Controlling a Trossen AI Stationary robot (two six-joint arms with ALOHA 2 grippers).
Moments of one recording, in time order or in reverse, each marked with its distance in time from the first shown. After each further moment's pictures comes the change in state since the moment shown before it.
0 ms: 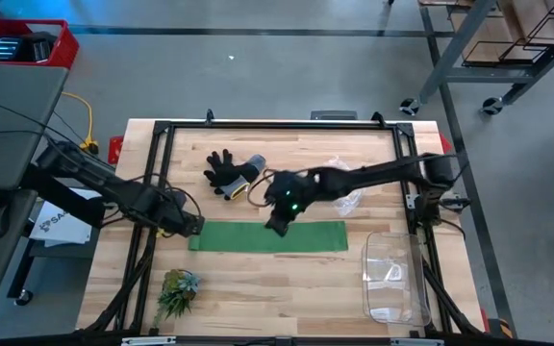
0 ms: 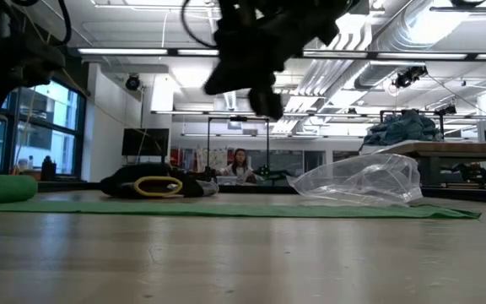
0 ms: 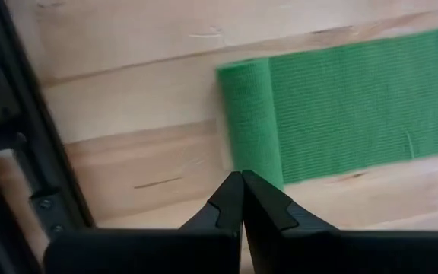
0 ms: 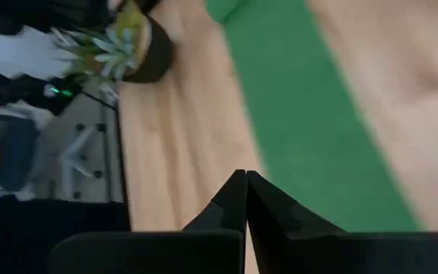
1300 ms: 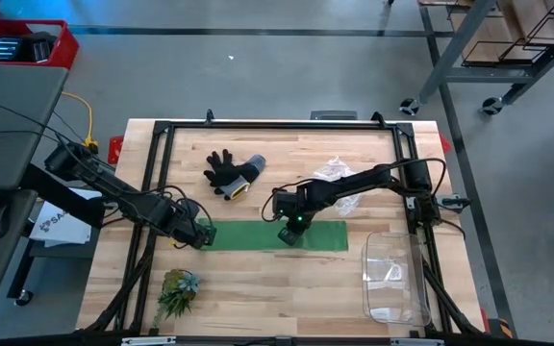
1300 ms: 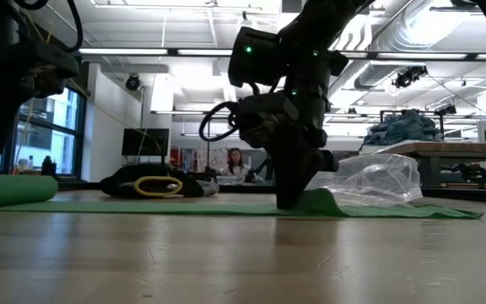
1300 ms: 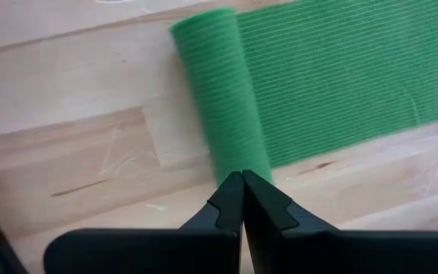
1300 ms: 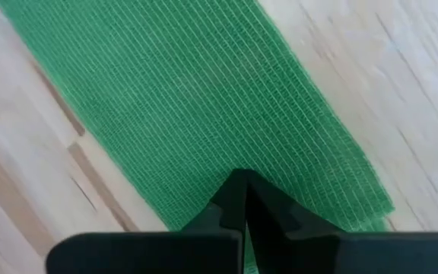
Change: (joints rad) left arm -0.042 0.166 0.000 0.209 -0.019 0.002; right arm 0.018 0.175 0.005 -0.436 0.163 0.003
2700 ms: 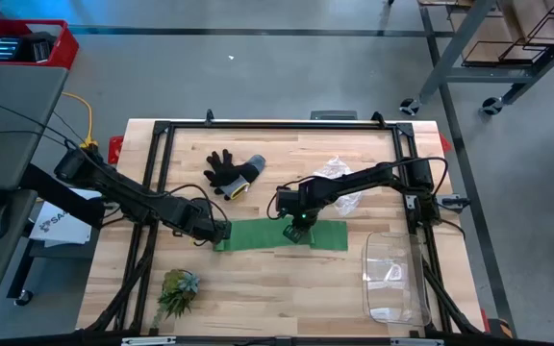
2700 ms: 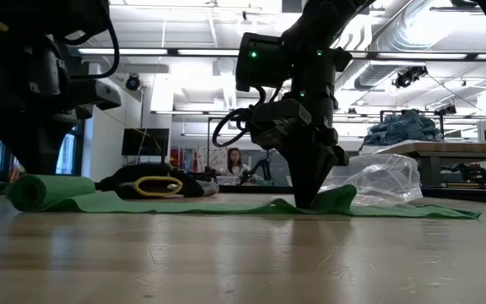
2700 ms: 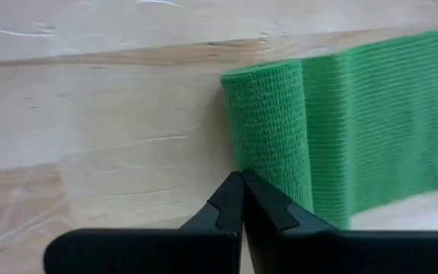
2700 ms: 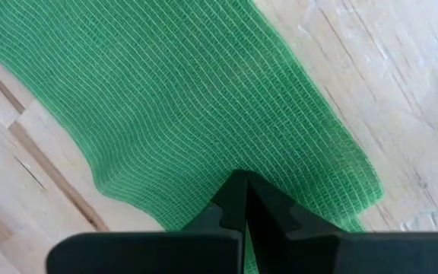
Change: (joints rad) left arm 0.121 0.171 -0.022 0.228 -0.050 -0.001; right arm -0.016 -0.018 -0.005 -0.074 0.033 -0.016
